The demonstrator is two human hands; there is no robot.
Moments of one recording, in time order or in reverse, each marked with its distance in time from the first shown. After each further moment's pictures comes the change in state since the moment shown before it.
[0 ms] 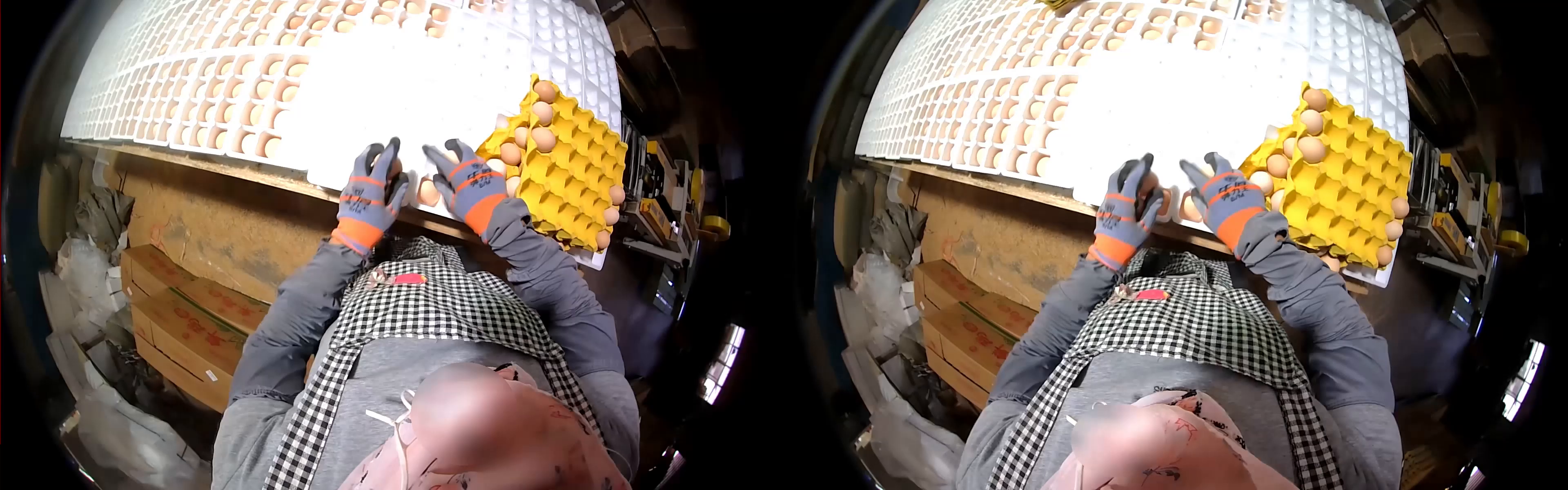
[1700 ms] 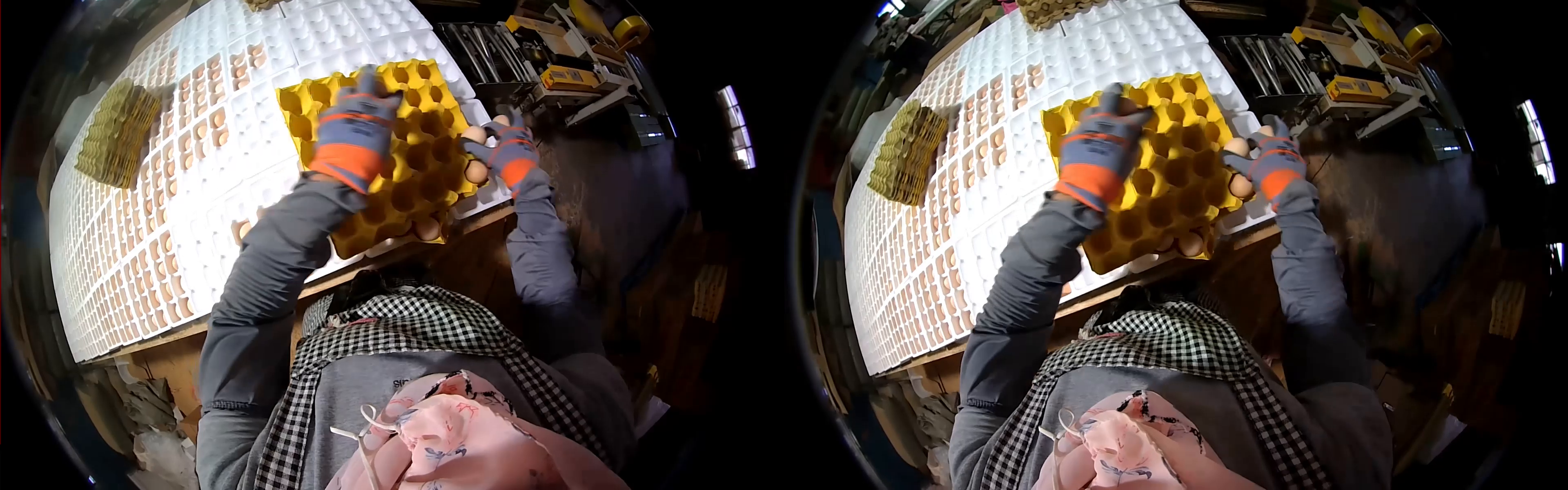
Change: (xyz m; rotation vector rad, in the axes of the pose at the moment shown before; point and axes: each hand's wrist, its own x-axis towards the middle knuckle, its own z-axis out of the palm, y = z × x) left_hand 0.134 0.268 0.190 0.566 -0.380 0.722; right_hand -0.227 0.270 -0.062 0.005 0.528 0.925
